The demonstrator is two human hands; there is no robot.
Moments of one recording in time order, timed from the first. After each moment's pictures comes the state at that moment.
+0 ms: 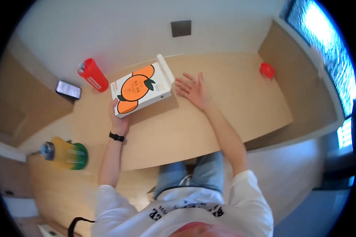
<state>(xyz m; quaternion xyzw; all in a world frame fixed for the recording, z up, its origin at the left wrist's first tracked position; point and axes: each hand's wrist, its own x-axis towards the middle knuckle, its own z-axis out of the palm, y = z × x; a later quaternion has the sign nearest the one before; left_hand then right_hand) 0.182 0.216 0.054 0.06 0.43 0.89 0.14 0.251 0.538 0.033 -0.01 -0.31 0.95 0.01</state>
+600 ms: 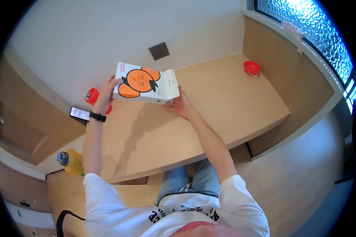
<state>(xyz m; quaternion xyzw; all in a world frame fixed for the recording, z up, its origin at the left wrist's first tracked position) 0.177 0.238 0.230 0.27 0.71 0.63 0.15 0.282 0.488 0.043 0.00 -0.33 0.94 0.05</state>
